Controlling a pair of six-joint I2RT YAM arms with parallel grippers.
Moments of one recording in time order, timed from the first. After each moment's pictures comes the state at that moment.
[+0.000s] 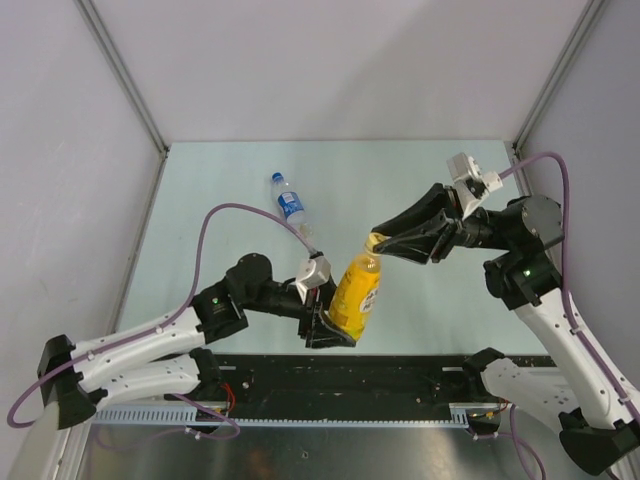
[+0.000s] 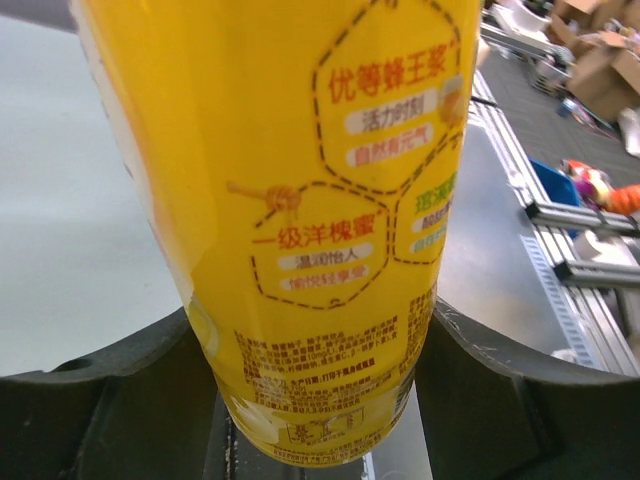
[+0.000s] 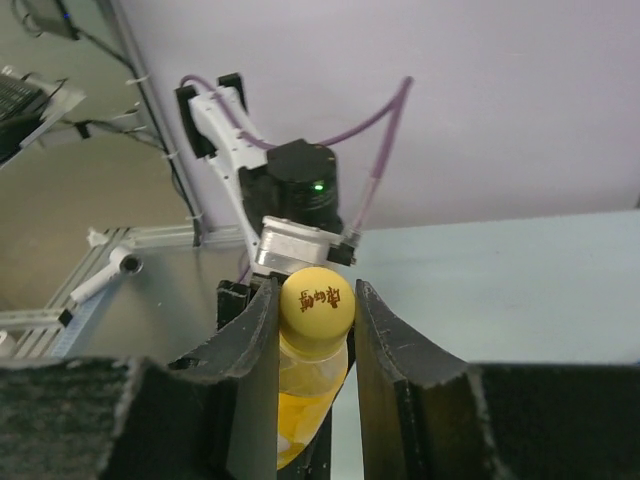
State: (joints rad) left arm -1.04 0.91 0.68 0.13 0.66 -0.29; right arm 0.47 0.92 1.11 0.23 -1.04 0.48
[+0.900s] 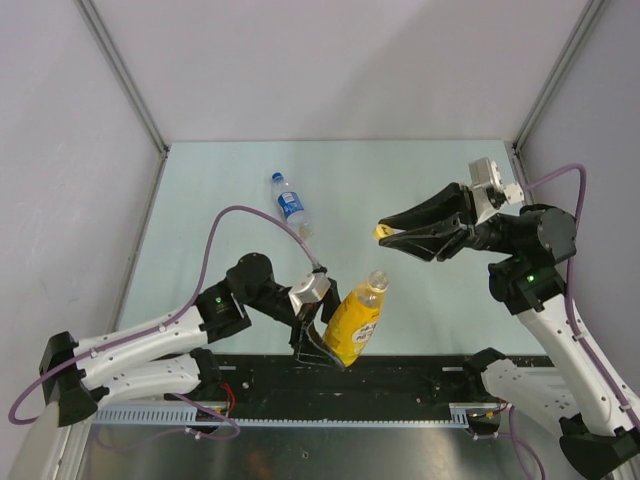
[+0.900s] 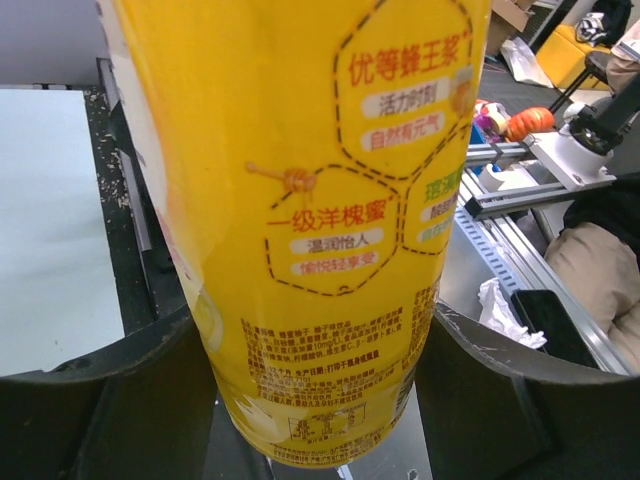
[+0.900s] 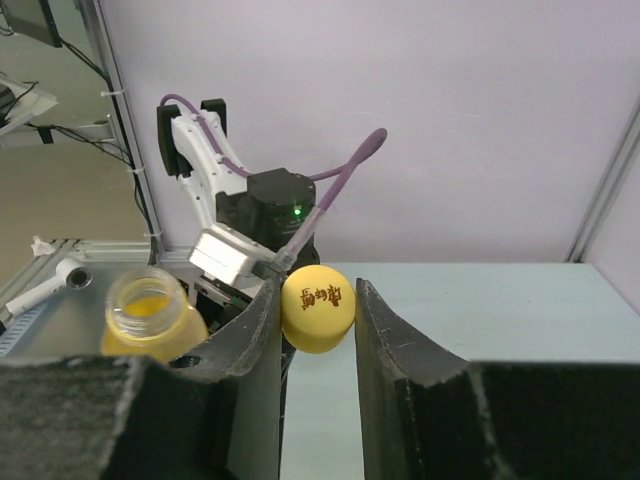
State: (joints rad) left arm -1.05 0.94 0.70 0.21 0.96 -0.27; right arm 0.46 0.86 1.08 0.38 -1.03 0.46
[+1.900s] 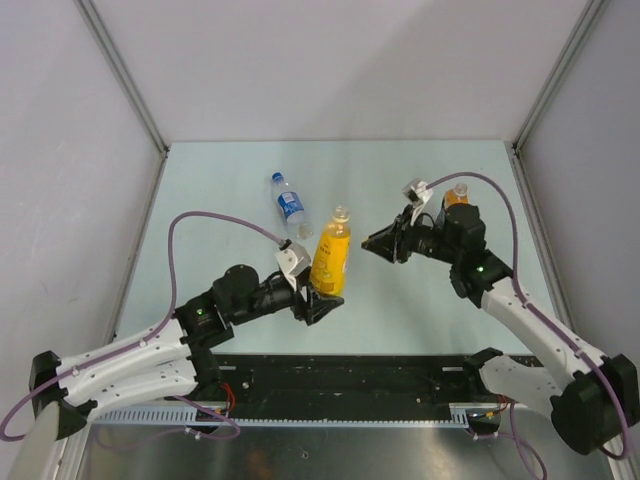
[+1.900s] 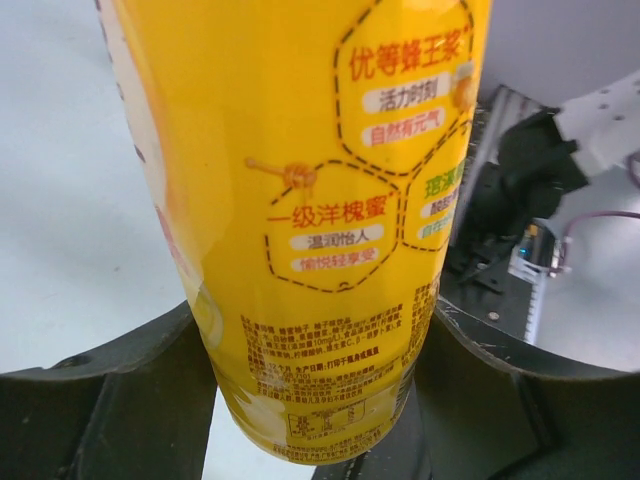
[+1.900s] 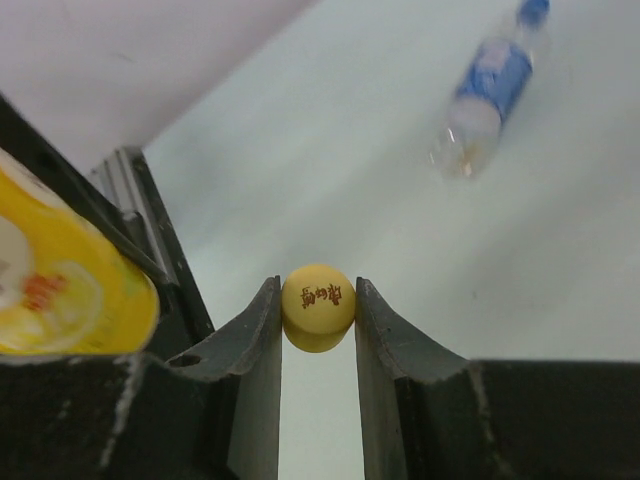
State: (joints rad) left arm -1.03 0.78 0.61 0.04 0.14 -0.21; right arm 0.46 1.00 0.78 0.09 -0.63 0.29
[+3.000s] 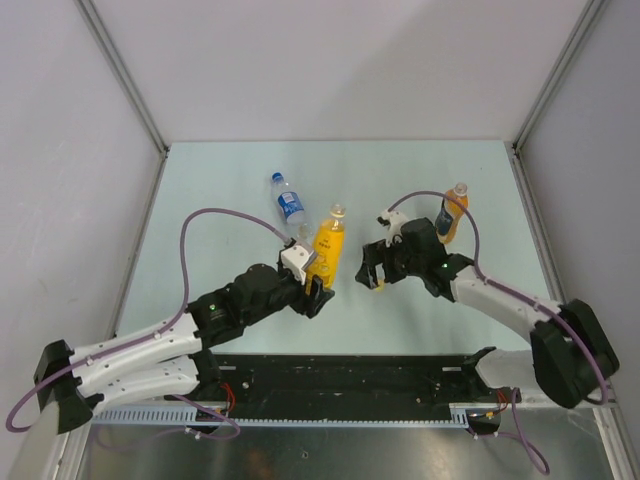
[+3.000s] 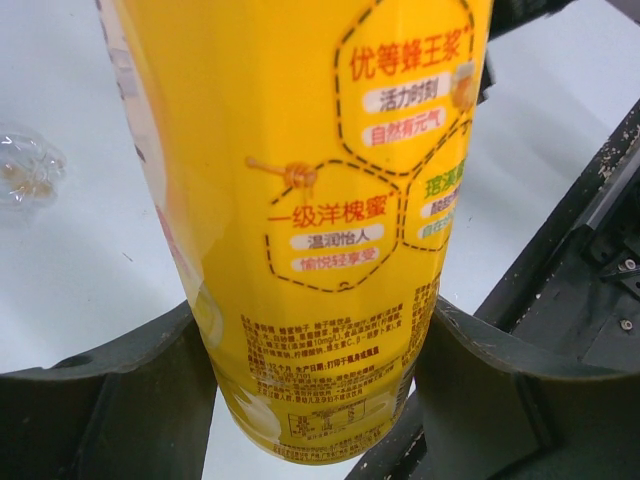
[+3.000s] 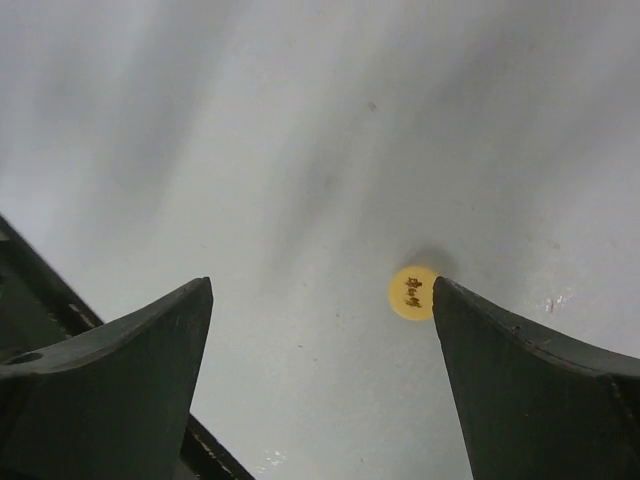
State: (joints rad) left arm -1.03 0.87 0.60 -0.08 -0.15 -0.23; right arm 0.58 1.31 0.70 -0.10 -0.26 0.26
